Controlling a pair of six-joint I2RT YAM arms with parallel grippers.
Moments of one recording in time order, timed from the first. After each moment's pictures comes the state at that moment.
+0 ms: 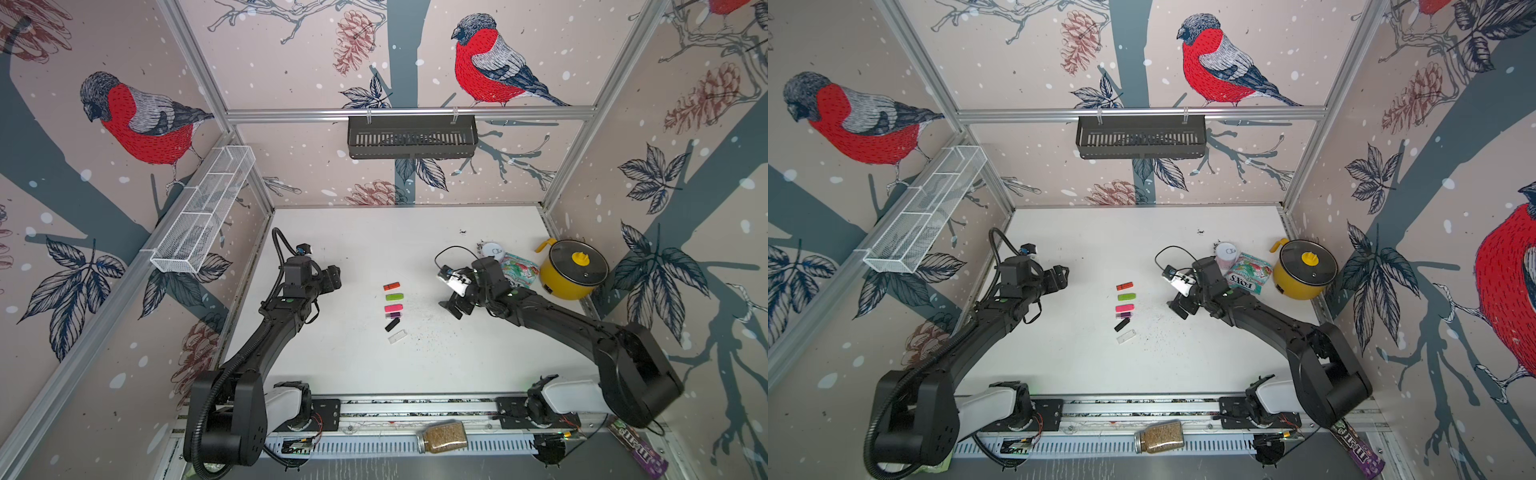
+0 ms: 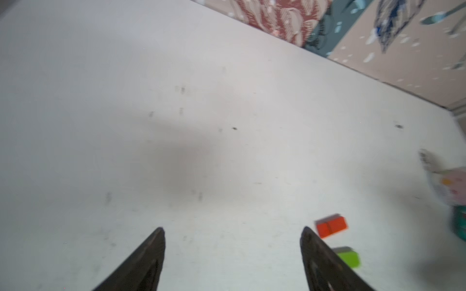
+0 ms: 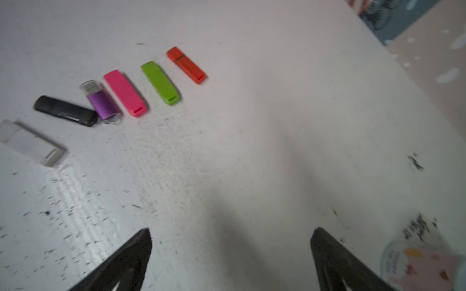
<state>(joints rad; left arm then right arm) -0.06 1.19 0.57 0.00 0.02 -0.30 0.45 1.31 0.62 -0.02 -0.21 -0.44</state>
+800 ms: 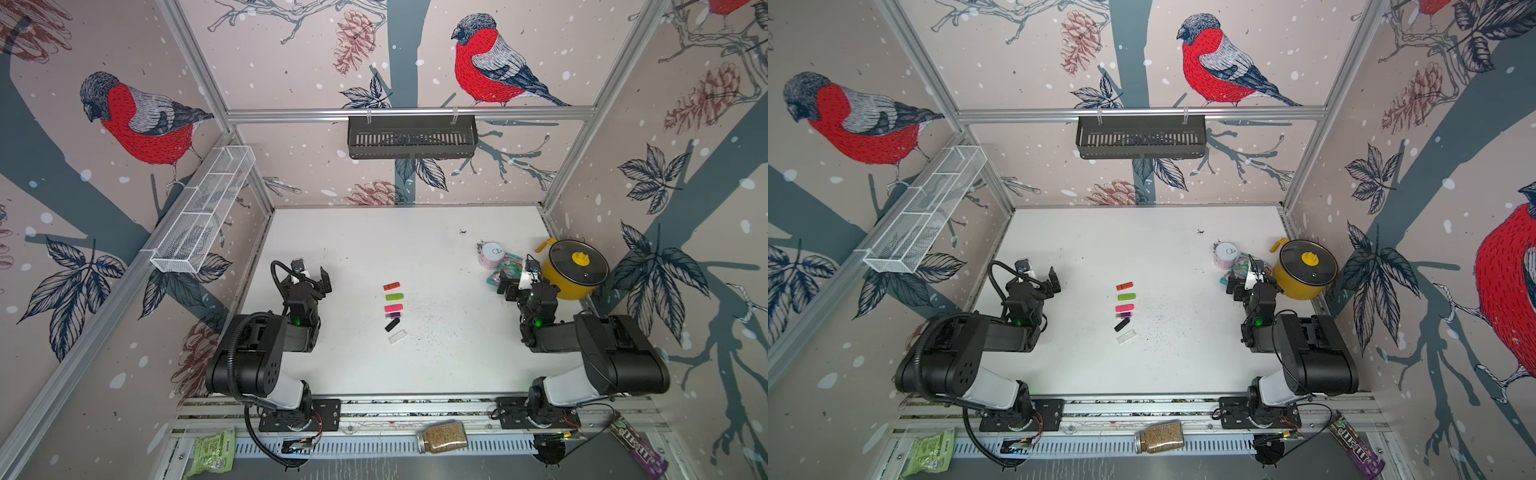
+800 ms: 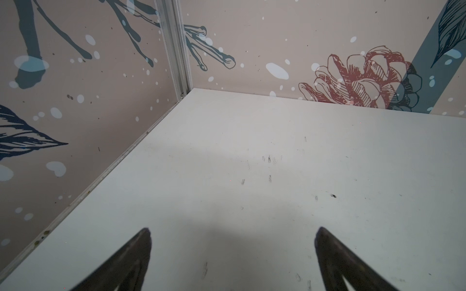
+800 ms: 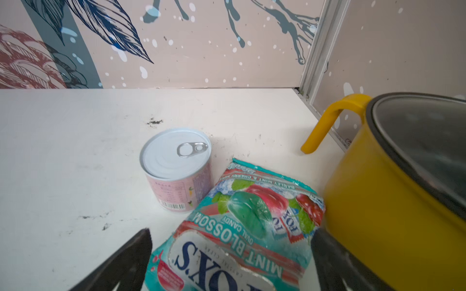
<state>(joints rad) -0.05 1.51 0.26 1.01 -0.29 -0.07 0.01 1.49 0.22 1.06 0.05 -0.03</state>
